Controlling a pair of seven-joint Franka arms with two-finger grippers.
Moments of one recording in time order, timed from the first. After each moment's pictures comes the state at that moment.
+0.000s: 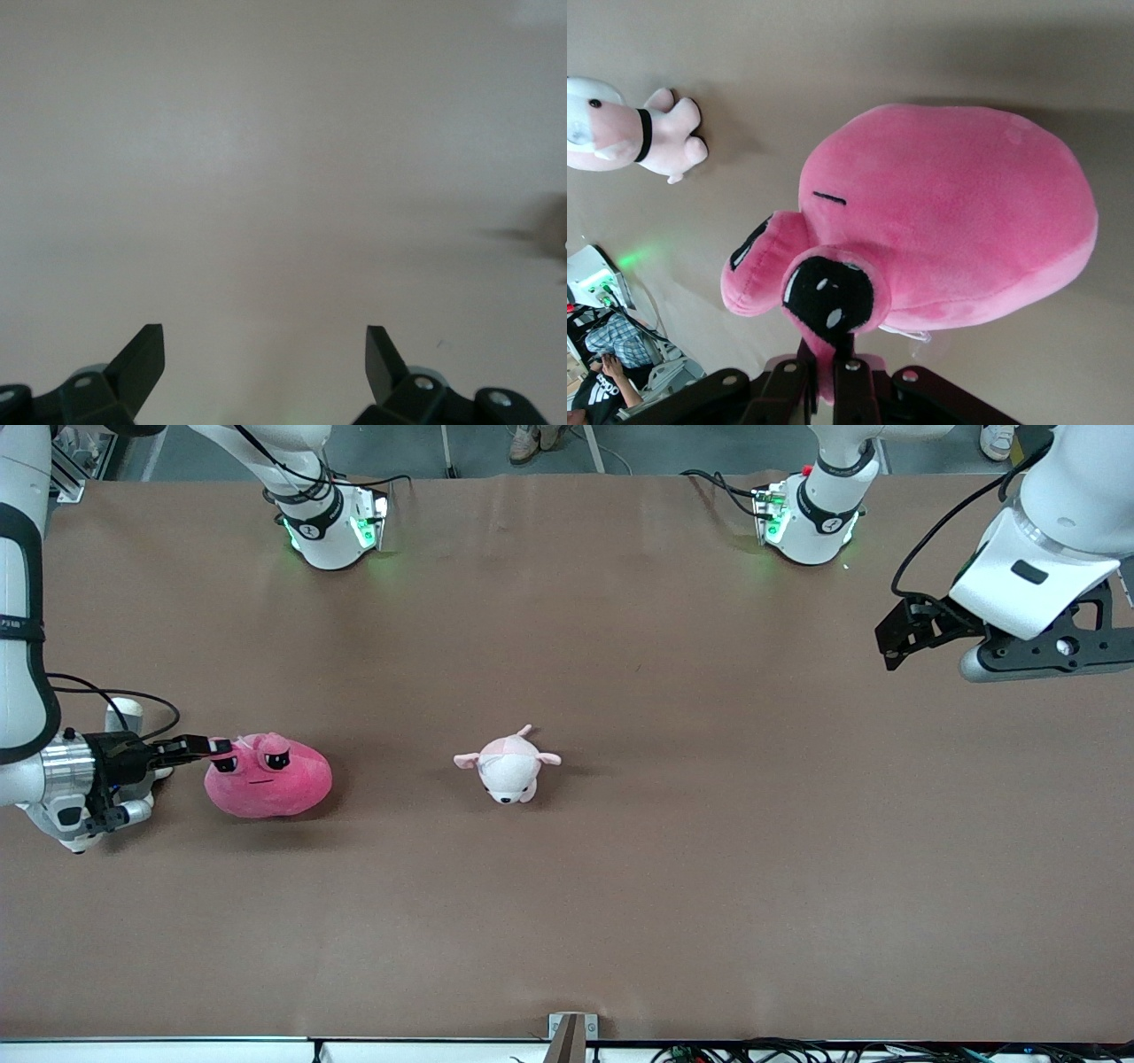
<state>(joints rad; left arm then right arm) -0.13 0.19 -0.21 -1.19 0.14 1.36 -0.28 -0.21 0.54 -0.02 -1.46 0.43 1.45 -0.45</state>
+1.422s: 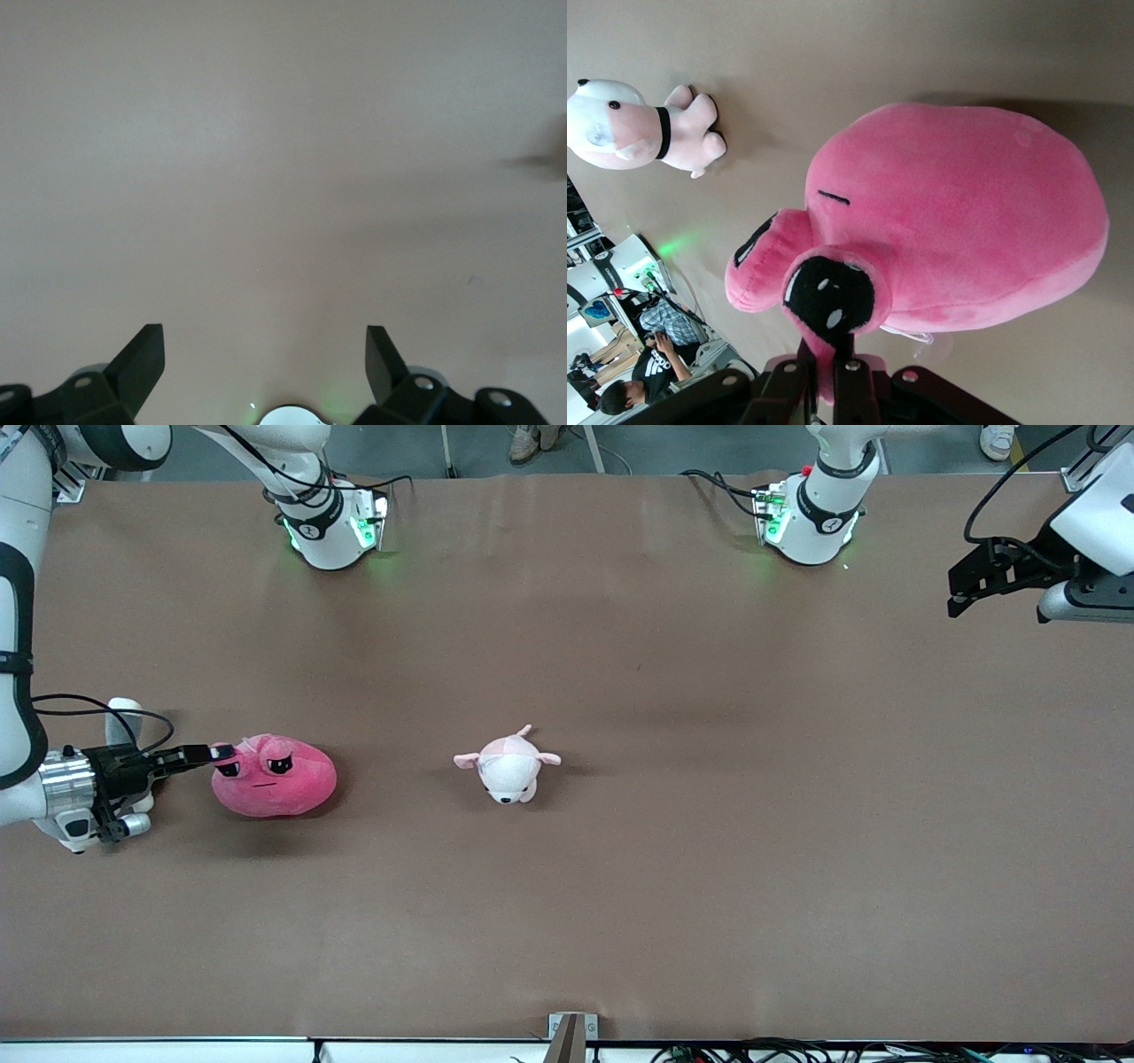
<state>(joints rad) 0.03 -0.03 -0.16 -1.47 0.02 1.41 0.00 -0.26 0.64 -0.02 -1.37 0.48 1.36 -0.45</state>
